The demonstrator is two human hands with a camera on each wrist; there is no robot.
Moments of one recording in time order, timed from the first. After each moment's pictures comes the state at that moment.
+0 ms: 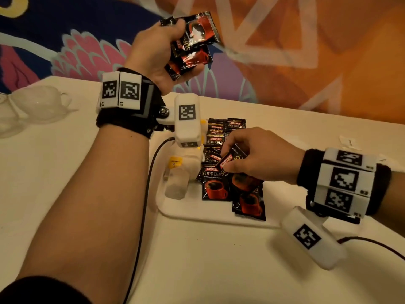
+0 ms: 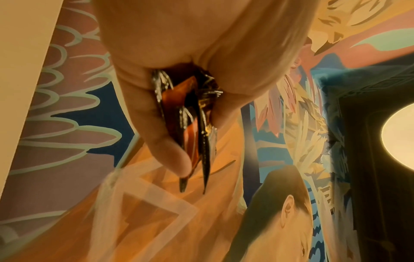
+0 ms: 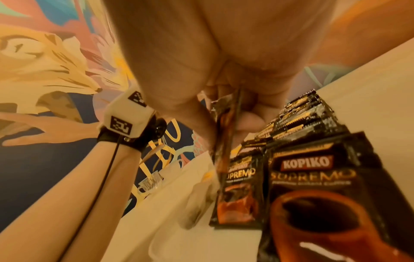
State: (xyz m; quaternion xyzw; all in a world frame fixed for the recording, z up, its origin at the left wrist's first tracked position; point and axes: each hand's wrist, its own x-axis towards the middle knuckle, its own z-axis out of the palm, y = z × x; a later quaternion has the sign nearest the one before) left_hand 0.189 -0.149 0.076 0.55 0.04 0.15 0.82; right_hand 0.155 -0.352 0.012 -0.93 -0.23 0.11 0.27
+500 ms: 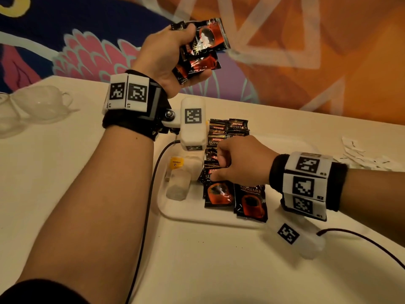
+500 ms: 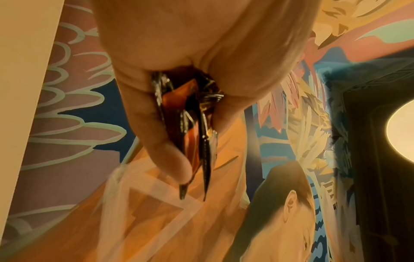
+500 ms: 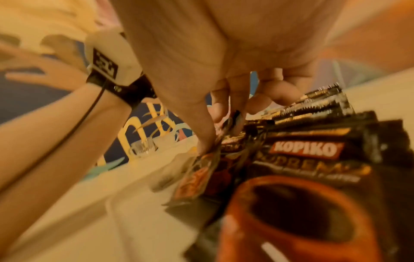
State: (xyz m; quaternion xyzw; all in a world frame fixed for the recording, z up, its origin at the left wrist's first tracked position) left_hand 0.189 -0.154 0.075 0.57 0.03 0.13 0.81; right_hand 0.165 -0.329 -0.006 -0.95 -0.28 0.09 0.14
